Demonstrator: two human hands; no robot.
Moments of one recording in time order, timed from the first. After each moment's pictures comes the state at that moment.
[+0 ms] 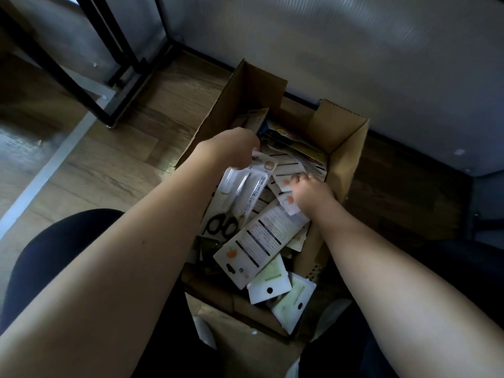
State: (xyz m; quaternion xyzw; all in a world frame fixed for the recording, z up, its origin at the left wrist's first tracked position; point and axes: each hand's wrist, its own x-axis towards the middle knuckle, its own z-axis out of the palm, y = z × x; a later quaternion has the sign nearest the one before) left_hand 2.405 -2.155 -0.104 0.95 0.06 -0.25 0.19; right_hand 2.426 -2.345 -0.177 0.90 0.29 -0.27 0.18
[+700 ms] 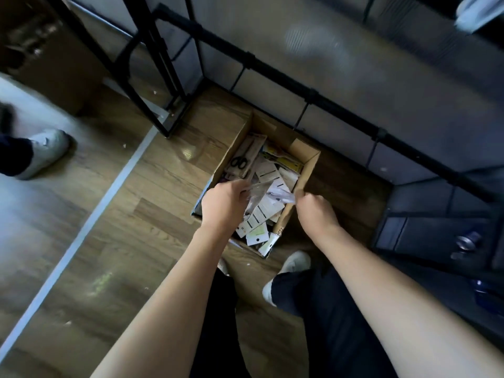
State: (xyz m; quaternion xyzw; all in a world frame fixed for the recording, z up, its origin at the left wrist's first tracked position) left_hand 2.256 -2.204 0.200 0.91 0.28 -0.09 0.30; right_hand 2.341 -2.366 0.179 0.91 0.31 -0.24 0.12
